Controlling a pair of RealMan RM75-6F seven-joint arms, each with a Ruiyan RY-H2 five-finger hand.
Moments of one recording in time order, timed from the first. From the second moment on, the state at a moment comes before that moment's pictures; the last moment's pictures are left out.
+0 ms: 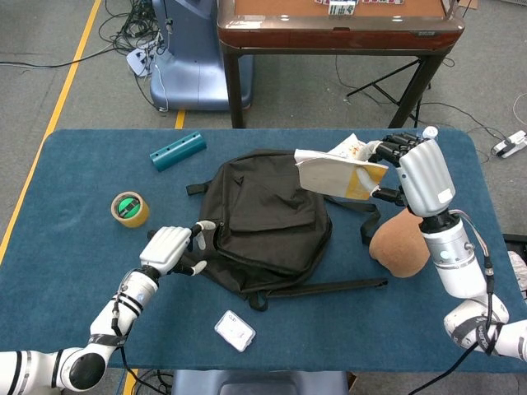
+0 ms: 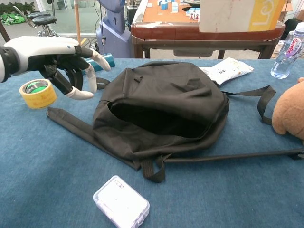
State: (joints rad) left arm -0.80 -1.25 -0.19 -2.01 0.77 1.03 0.40; right arm 0.66 -1.08 0.31 -1.64 -1.46 1.43 0.19
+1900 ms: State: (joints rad) left arm -0.43 -1.09 -0.10 -1.77 1.12 1.30 0.04; right arm 0.33 -1.04 -0.01 -1.67 -1.57 1.49 -0.04
